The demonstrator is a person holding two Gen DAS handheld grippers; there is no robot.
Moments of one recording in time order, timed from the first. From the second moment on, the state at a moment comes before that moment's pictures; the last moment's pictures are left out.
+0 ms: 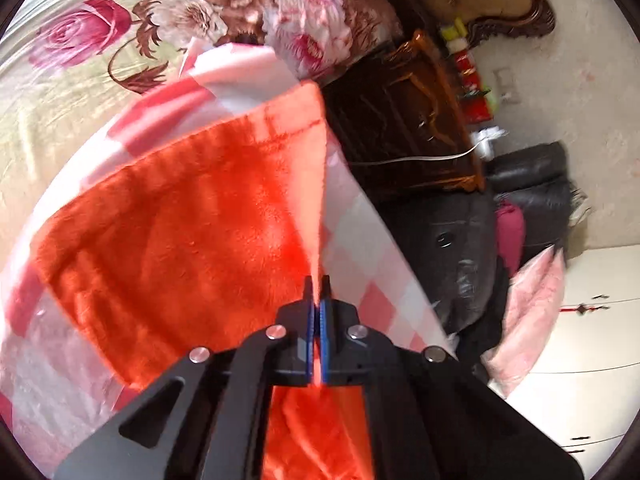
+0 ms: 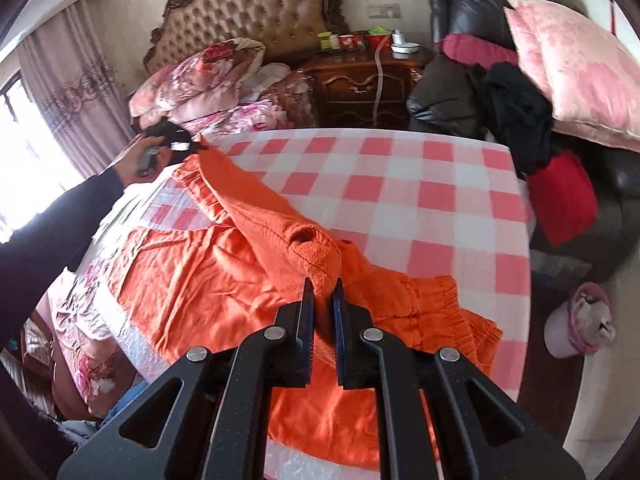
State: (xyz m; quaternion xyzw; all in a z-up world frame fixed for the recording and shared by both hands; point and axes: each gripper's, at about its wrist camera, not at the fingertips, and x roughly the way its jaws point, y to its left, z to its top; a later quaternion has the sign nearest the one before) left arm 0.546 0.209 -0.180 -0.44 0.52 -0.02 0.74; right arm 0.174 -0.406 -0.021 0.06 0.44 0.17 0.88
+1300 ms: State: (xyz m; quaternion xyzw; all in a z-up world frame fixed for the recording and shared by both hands) left arm 0.129 0.269 -0.220 -0.51 0.44 -0.04 0.74; right arm -0.014 -0.521 -0.168 0.55 0.40 0.02 0.73
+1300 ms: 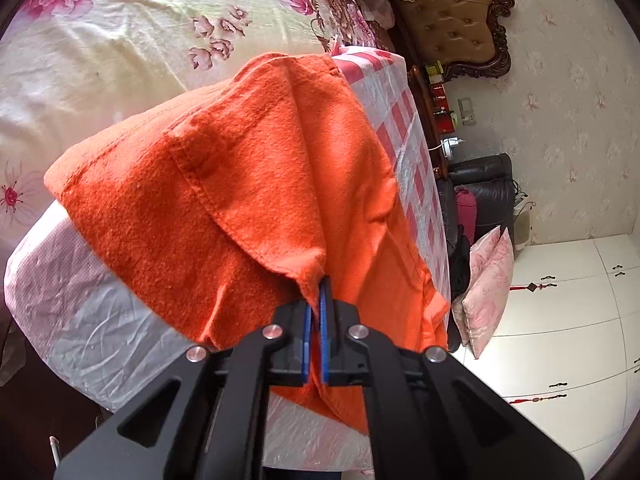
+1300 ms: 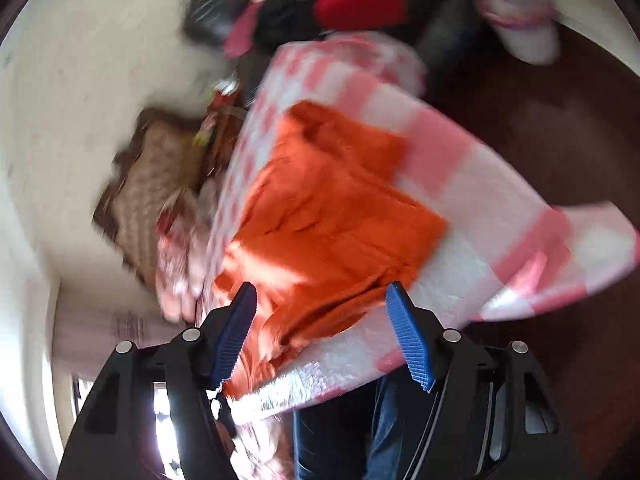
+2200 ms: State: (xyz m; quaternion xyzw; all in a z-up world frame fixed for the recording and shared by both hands) left arm 0.219 0.257 -0.025 -0.46 0.38 -0.10 0.80; right arm 0.112 -0.527 -0.048 0.54 0.37 0.01 0.75
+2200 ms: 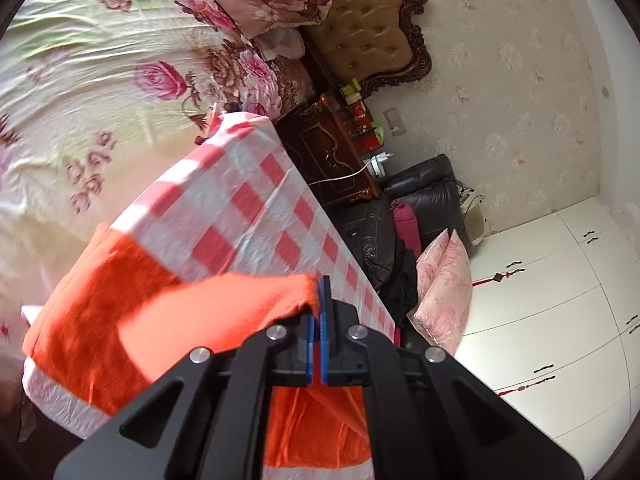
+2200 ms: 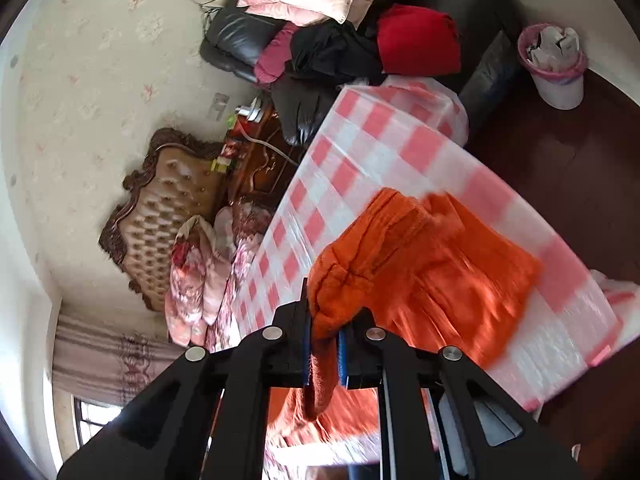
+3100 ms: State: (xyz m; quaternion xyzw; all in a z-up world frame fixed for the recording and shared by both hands) left arm 0.133 0.270 -0.184 -0.44 0.47 -0.08 0.76; right arm 0.077 -0.543 -0.180 0.50 0.41 0.02 0.76
